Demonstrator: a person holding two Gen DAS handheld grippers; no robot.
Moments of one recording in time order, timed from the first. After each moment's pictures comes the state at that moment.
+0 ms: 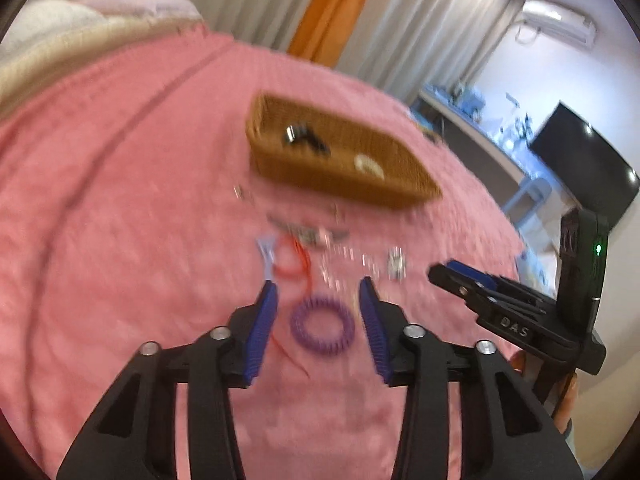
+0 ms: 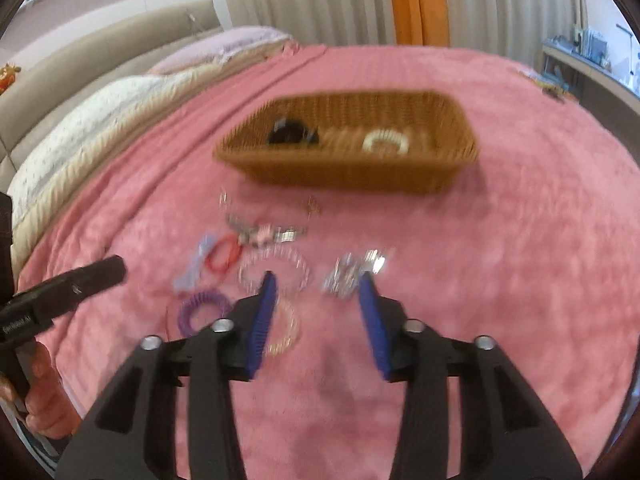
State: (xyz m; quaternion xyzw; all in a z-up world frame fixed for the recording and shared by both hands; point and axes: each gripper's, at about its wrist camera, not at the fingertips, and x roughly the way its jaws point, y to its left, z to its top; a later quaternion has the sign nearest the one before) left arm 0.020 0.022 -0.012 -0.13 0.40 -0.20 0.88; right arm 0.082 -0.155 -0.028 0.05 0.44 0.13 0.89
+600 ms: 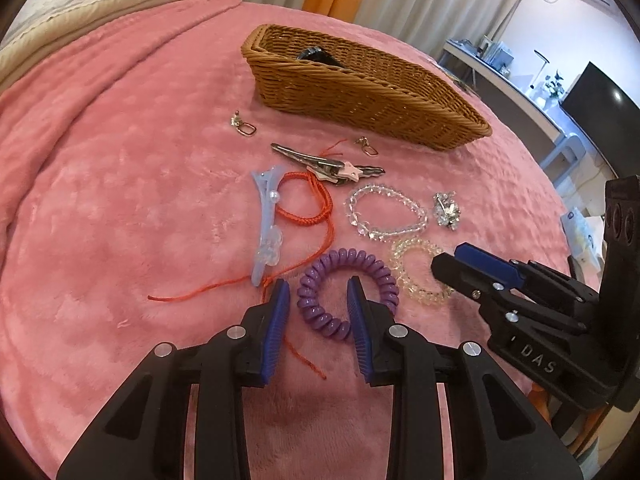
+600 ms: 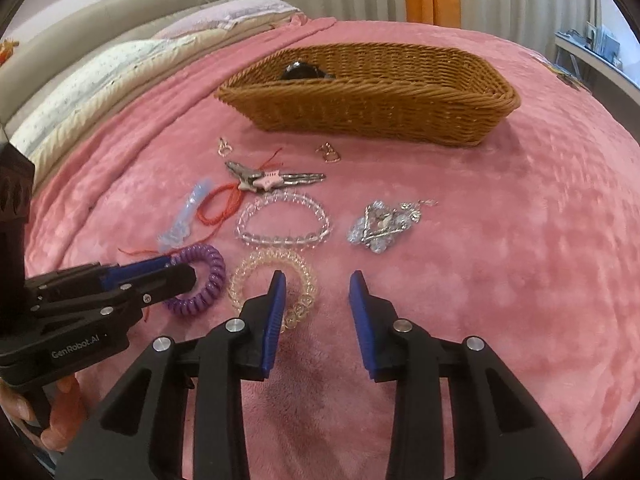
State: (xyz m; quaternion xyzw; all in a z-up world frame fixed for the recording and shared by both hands) left arm 0.042 -0.007 -0.063 -0.08 0.46 -0.15 0.87; right arm 0.085 -0.127 -0.072 0.02 0.47 0.13 0.87
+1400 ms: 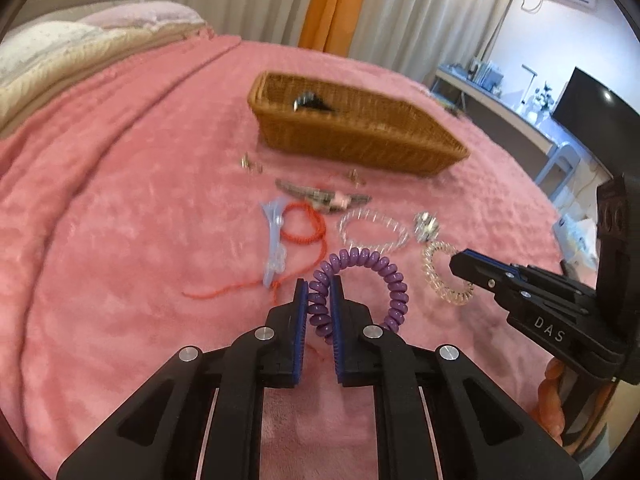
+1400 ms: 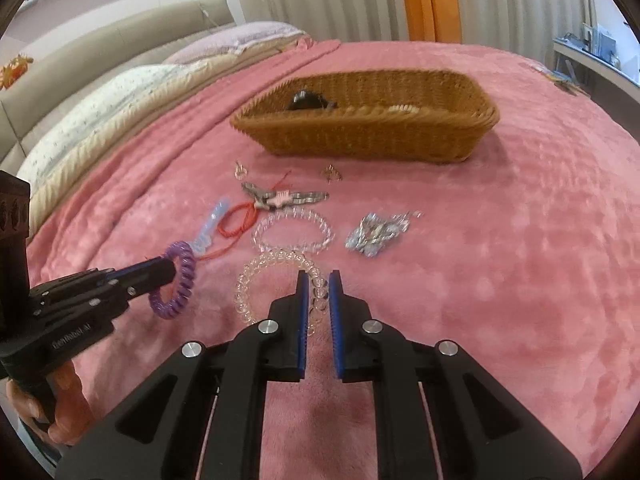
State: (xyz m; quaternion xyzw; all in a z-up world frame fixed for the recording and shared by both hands) left arm 0.005 0.002 -0.032 -0.07 0.38 -0.15 0.91; right arm 0.061 -0.148 -0.047 0.05 0.42 0.15 0.89
